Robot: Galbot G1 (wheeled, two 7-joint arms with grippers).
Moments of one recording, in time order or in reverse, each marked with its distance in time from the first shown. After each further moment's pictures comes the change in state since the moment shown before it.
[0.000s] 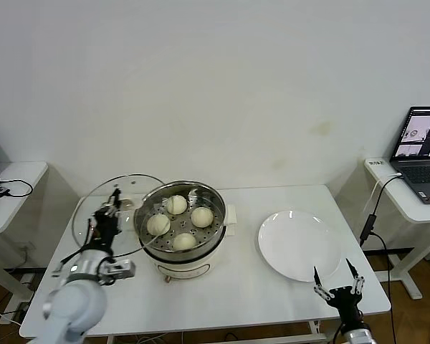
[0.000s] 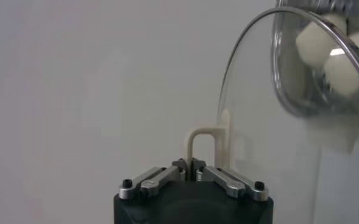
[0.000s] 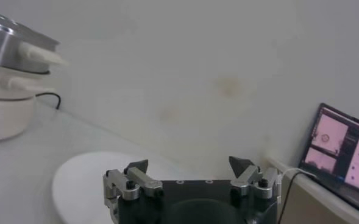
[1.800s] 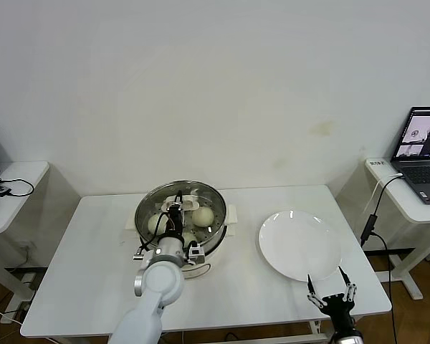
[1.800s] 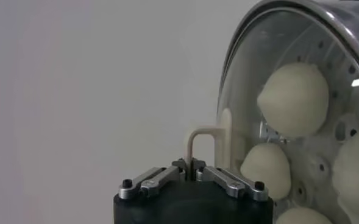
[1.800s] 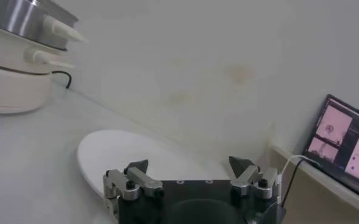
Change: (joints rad) left arm -0.222 -0.372 0.248 0.271 0.398 0.016 0.125; right arm -0.015 0.026 -0.021 -0.033 -0.072 0.028 0.021
